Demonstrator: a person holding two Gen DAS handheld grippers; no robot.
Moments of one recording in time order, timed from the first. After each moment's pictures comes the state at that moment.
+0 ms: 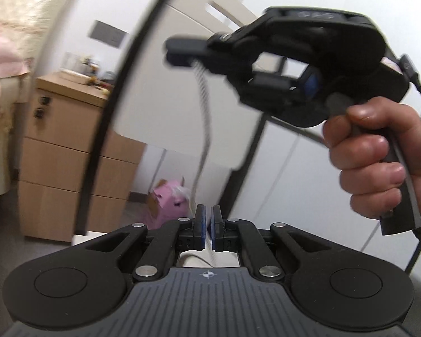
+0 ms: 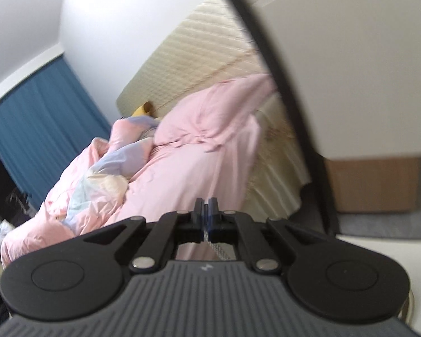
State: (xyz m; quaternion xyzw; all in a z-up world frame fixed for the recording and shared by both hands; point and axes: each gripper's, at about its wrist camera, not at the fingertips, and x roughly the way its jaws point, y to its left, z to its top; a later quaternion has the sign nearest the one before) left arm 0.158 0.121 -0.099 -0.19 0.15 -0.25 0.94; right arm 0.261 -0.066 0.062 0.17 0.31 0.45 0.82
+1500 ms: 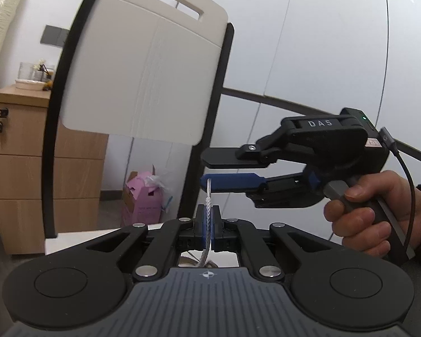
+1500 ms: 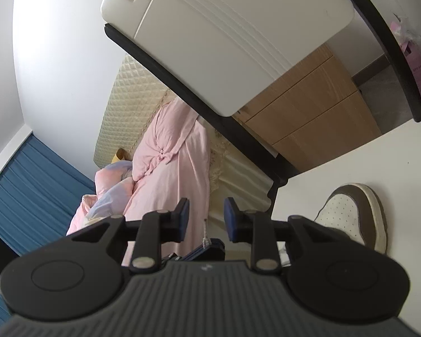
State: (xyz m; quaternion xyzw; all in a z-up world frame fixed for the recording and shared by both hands) left arm 0.144 0.069 -0.110 -0.09 0.16 -0.34 0.92; right arm 0.209 -0.204 -0.043 0.35 0.35 0.34 0.80
